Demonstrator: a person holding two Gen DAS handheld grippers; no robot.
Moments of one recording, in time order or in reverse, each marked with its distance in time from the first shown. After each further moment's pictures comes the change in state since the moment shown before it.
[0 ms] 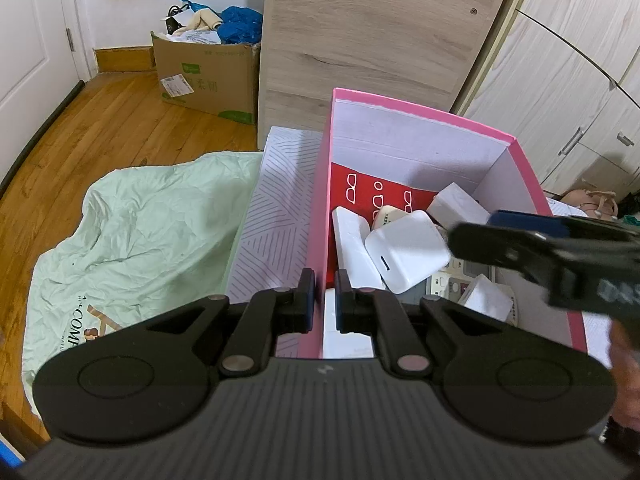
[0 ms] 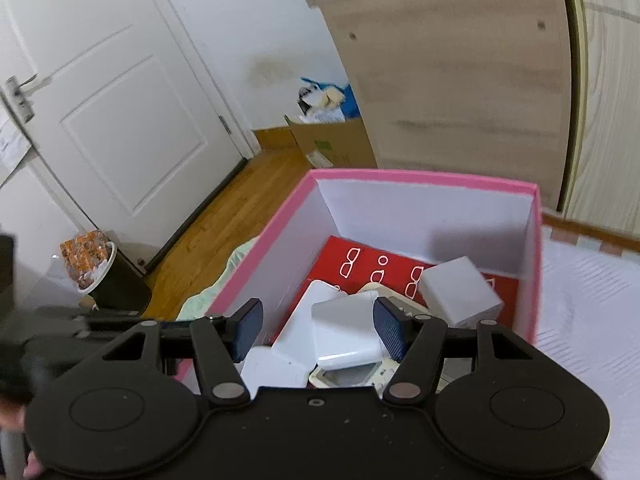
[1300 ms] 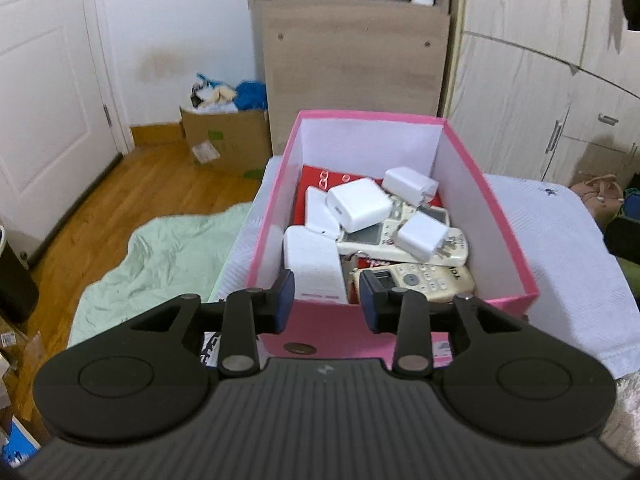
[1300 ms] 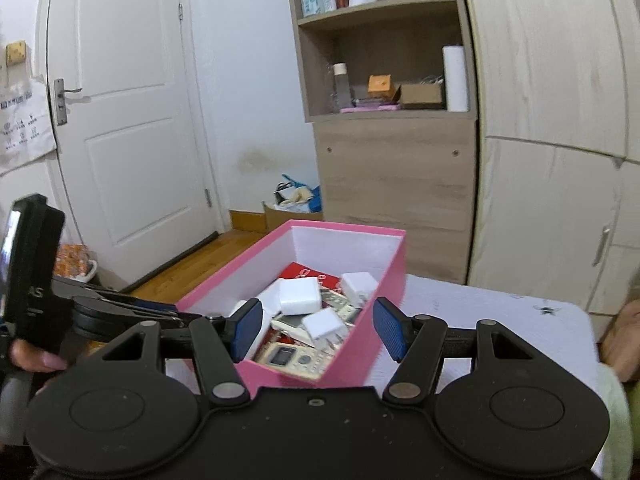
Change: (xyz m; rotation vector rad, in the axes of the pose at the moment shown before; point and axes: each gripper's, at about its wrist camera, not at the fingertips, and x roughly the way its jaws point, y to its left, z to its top) left arm -0.093 -0.077 -0.125 0.117 -0.263 0.135; right arm -0.175 0.027 -0.132 -0.176 -0.352 -0.210
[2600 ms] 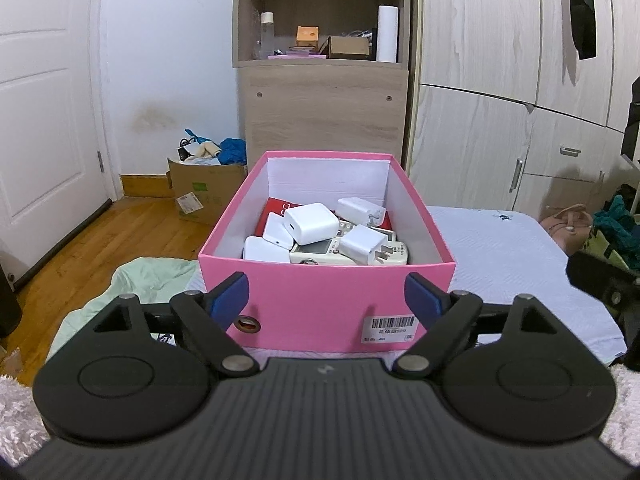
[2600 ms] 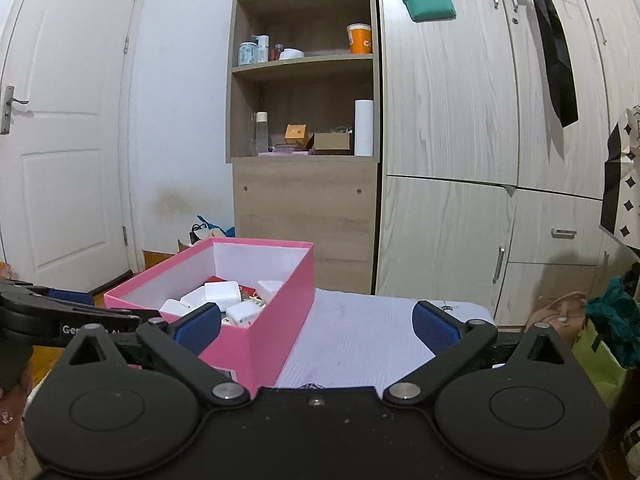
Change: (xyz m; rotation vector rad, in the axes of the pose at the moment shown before) left arm -0.043 -0.039 -0.065 0.003 -0.213 -0.047; right arm -0.050 0.014 -0.067 -0.008 -0.171 -0.284
